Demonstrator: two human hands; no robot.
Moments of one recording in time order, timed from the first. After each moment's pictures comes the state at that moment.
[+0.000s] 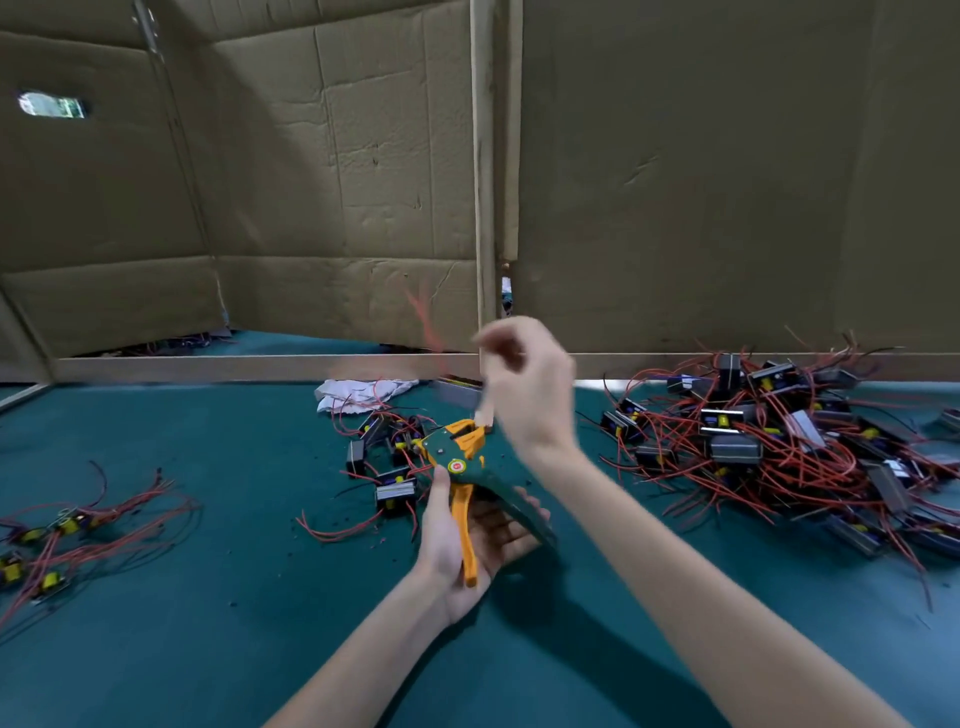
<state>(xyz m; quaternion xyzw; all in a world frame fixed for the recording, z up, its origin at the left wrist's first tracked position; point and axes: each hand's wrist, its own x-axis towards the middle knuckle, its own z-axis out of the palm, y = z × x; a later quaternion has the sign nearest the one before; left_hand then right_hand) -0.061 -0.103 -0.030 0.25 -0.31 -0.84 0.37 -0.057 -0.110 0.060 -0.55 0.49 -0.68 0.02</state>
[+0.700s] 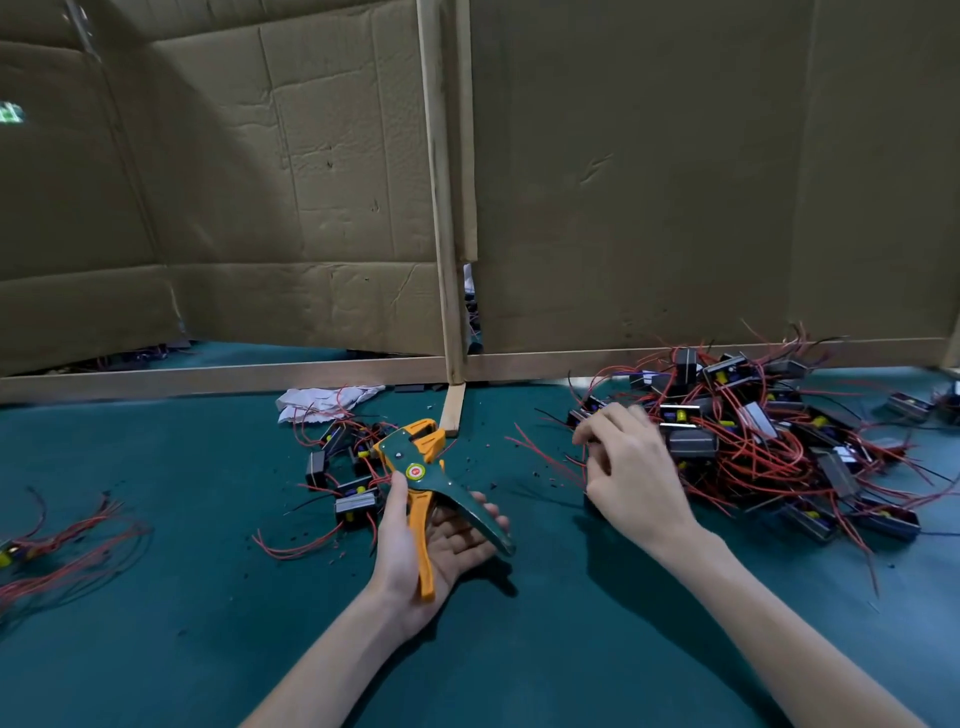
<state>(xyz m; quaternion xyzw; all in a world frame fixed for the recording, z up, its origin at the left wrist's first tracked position) 0.031 -0.107 -0.051 0.29 -0.32 -0.80 0.42 -0.176 -0.049 -0.016 -0.61 0.68 -0.39 -0.12</state>
